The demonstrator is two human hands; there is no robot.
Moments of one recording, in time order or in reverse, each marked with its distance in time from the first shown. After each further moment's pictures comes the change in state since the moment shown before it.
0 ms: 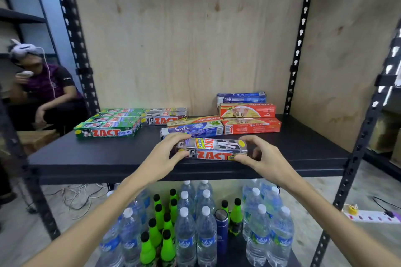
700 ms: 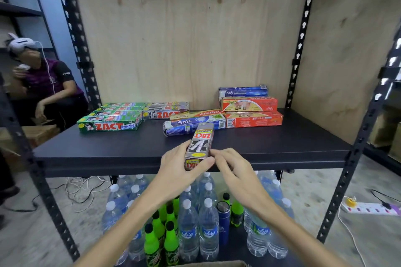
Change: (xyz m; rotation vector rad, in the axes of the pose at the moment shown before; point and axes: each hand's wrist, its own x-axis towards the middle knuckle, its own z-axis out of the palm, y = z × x) left_hand -0.046 0.052 0.022 -0.129 0.050 -0.177; right_hand -0.045 -0.066 0.073 0.271 0.020 -0.105
